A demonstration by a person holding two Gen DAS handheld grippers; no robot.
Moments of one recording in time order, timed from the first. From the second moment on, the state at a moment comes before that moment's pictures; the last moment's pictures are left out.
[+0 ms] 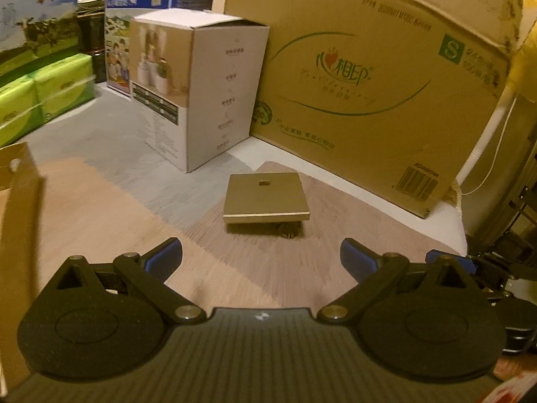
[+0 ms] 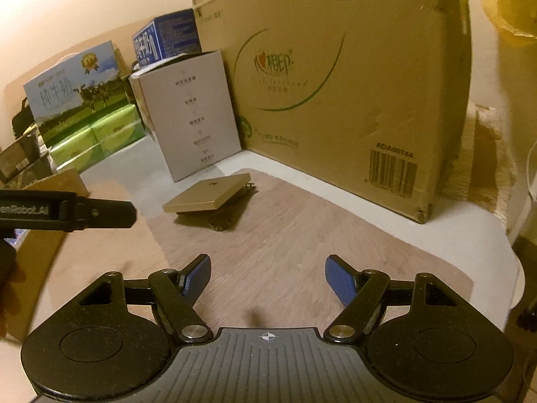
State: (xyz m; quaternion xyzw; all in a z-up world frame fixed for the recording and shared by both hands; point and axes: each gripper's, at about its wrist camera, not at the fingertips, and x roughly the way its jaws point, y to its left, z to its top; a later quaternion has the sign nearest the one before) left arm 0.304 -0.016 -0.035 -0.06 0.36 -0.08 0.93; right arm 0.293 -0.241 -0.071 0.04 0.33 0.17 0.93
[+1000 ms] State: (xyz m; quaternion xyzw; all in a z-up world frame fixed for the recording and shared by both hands) left arm 0.399 -0.034 -0.086 -0.03 0.39 -0.11 0.92; right arm 0.359 -0.243 -0.110 0.05 0.34 0.19 0.92
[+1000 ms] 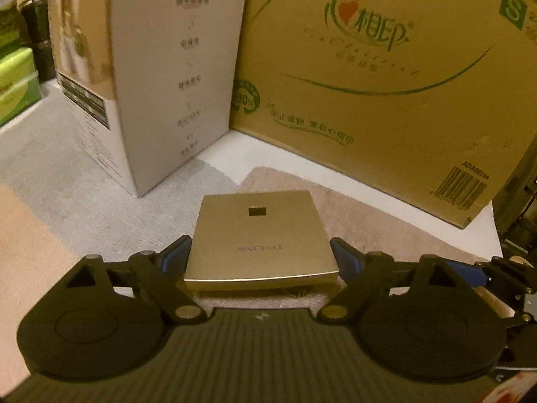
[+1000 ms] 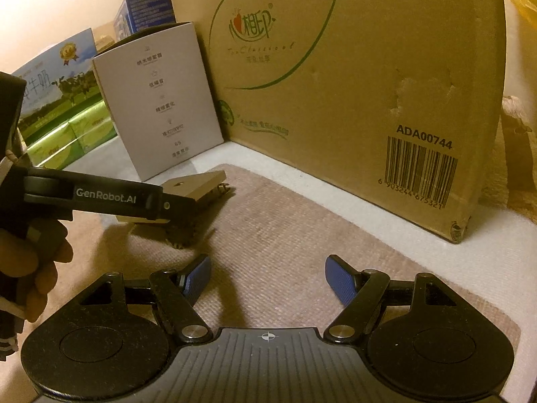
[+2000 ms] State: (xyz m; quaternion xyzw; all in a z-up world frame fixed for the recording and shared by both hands) left arm 0.336 0.022 -0.086 -0.03 0.39 -0.03 0.92; right arm 0.398 -0.149 -0.119 -0.06 0.31 0.27 0.91
